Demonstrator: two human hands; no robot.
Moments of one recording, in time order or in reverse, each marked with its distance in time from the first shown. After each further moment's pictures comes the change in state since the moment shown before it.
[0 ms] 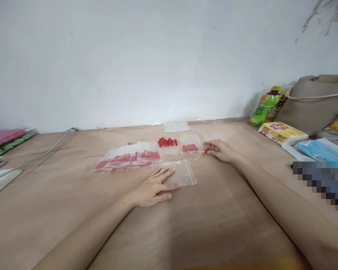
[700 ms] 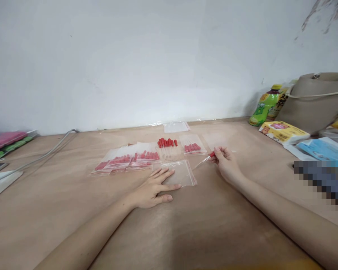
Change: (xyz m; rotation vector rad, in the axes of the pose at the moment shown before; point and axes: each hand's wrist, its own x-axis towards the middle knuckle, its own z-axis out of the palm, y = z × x) left_hand -0.001 0.001 0.001 0.008 0.013 -0.029; right_hand -0.044 -0.075 0.026 1.099 0.518 0.422
